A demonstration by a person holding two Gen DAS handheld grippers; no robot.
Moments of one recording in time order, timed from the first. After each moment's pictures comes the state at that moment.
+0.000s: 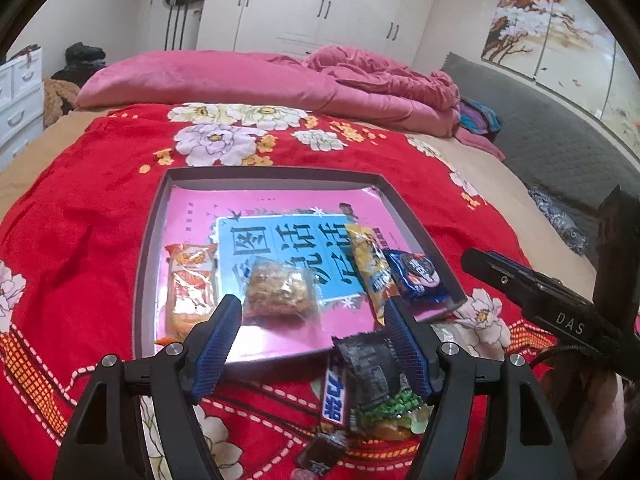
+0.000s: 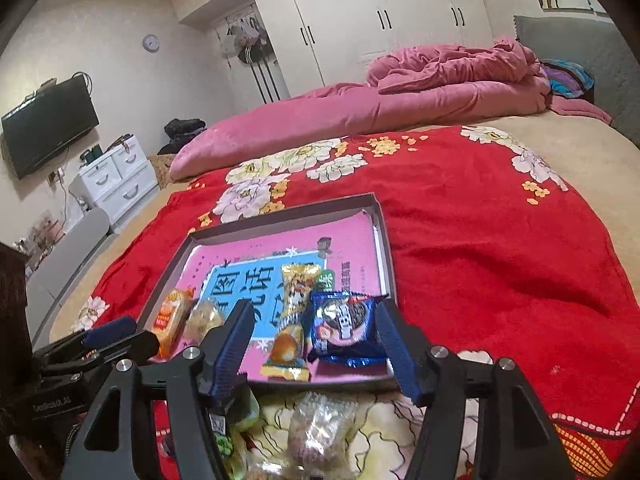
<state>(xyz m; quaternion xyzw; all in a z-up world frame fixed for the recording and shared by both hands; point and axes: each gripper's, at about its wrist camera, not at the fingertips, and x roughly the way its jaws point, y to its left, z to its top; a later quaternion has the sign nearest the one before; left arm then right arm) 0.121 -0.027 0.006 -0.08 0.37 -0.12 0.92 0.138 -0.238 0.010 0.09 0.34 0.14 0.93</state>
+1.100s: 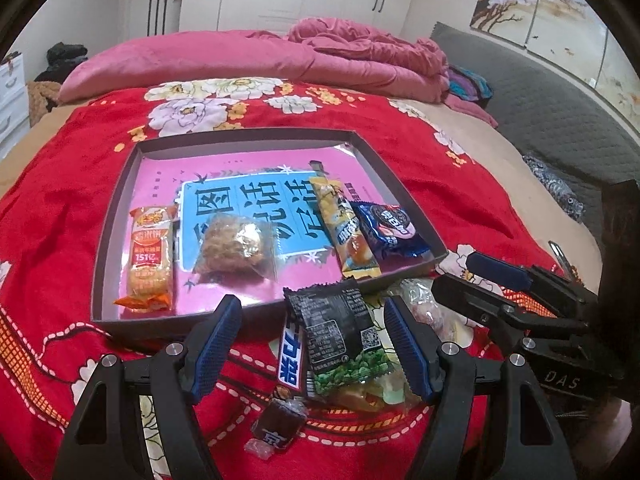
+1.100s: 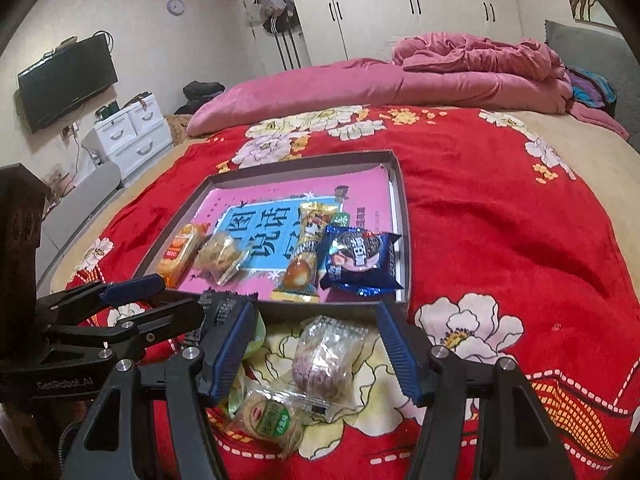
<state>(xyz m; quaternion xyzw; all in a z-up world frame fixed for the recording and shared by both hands) 0.108 -0.062 -0.010 -0.05 0.41 -0.14 0.90 0.104 -0.230 -0.010 0.04 0.38 0.17 0.91</state>
